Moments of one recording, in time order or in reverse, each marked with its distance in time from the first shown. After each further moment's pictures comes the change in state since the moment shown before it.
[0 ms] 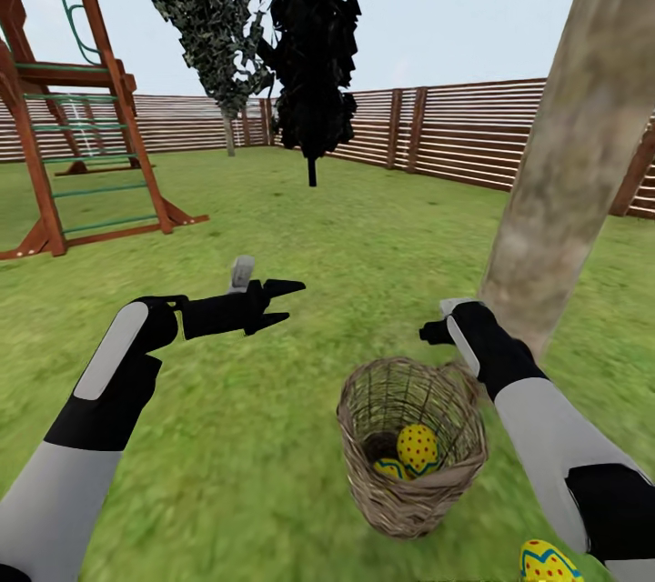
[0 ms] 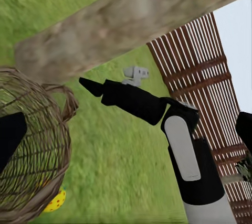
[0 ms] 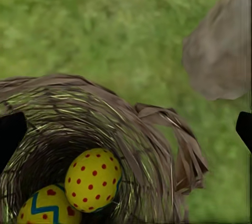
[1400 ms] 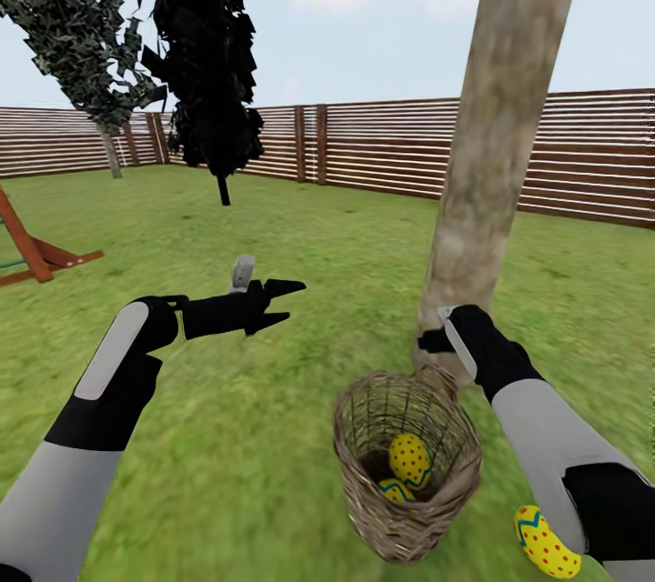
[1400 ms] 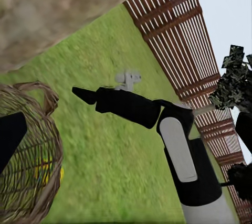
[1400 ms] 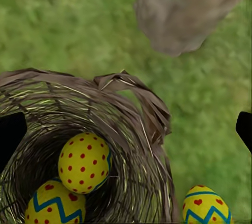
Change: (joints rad) left arm 0.000 -0.002 0.000 0.000 0.000 0.000 0.000; right arm 0.001 0.008 0.002 0.030 -0.003 0.058 0.002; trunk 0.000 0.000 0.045
